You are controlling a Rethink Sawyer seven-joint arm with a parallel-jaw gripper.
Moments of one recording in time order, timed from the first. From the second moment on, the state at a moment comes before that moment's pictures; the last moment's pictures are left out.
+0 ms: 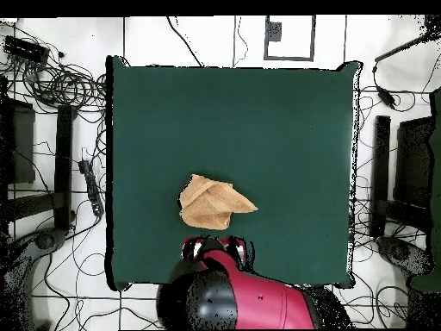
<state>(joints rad) -0.15 -1.24 -0.06 2.13 -0.04 0.60 1.57</state>
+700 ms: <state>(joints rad) -0.17 -1.17 -0.05 2.13 -0.04 0.51 1.57</state>
